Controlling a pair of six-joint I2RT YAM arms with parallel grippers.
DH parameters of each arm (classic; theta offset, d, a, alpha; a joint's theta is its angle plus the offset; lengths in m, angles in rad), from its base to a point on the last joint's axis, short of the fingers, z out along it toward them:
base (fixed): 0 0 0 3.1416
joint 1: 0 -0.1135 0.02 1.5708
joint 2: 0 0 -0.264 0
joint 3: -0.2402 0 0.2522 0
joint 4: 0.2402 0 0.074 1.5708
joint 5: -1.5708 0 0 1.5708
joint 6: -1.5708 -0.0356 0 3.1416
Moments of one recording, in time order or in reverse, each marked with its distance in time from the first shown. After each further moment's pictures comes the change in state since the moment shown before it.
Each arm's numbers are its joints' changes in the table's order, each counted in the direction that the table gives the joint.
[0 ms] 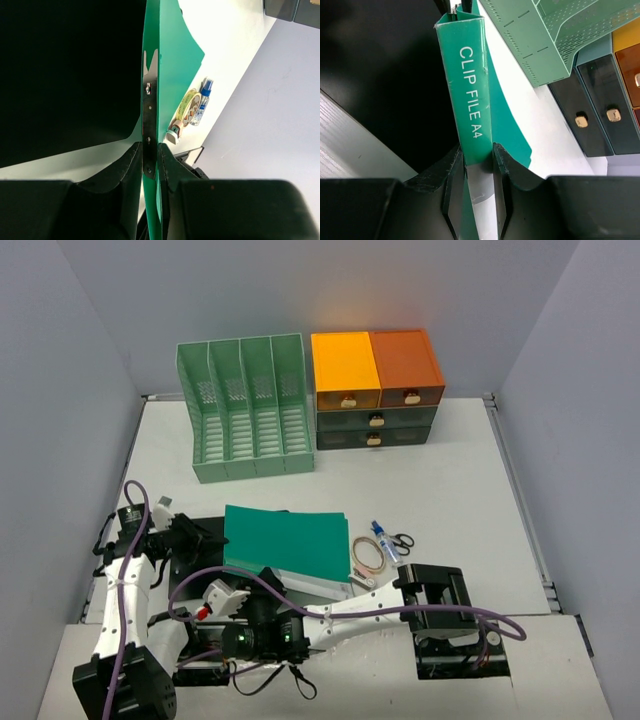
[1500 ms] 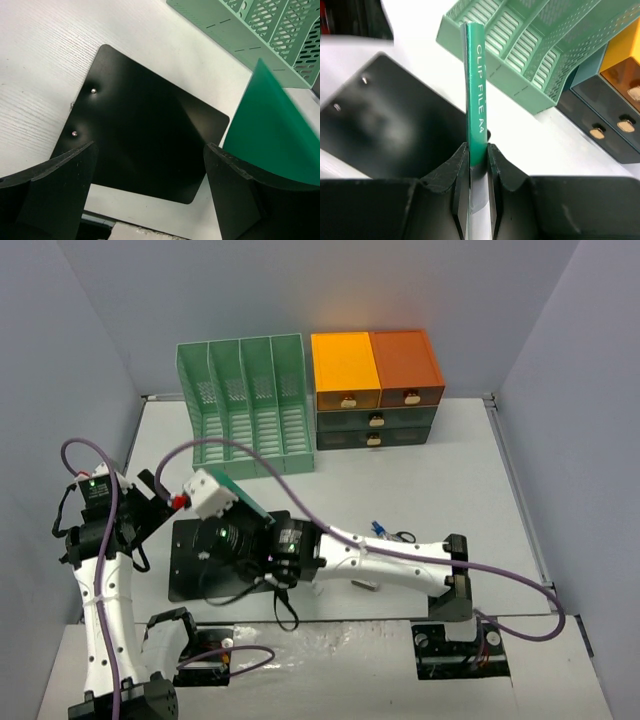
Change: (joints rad) left arm -0.005 -0.035 -0.444 0.221 0.610 -0.202; right arm 0.201 -0.013 -0.765 0.600 0.269 -0.184
